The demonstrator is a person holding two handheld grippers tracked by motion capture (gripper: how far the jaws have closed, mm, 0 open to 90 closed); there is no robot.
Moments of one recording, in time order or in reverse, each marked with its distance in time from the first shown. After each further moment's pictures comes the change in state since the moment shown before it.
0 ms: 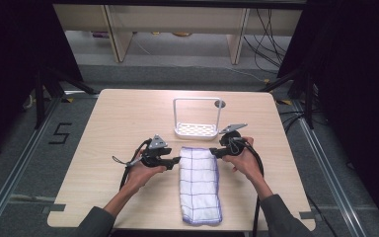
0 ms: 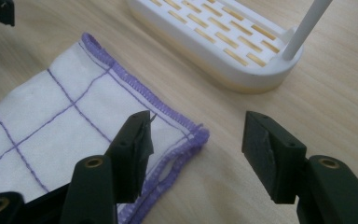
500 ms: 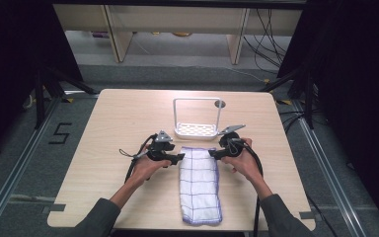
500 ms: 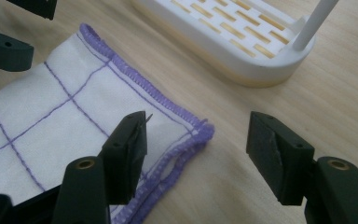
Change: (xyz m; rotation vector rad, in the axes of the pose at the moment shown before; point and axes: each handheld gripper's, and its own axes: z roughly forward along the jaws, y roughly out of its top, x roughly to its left) left arm 0.008 0.009 0.023 0.047 -0.008 -0.008; right arm 0.002 -0.002 0.005 0.045 0.014 0.015
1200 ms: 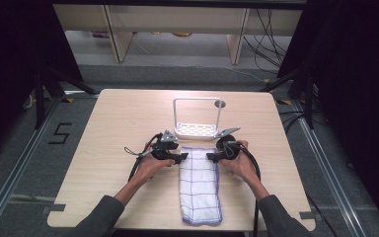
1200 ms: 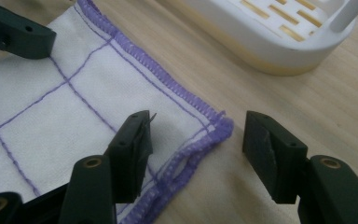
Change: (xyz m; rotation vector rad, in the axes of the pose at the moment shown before) left arm -0.003 0.003 0.018 0.017 -0.007 0.061; right arm 0.004 -0.006 0.017 0.015 -0.005 -0.039
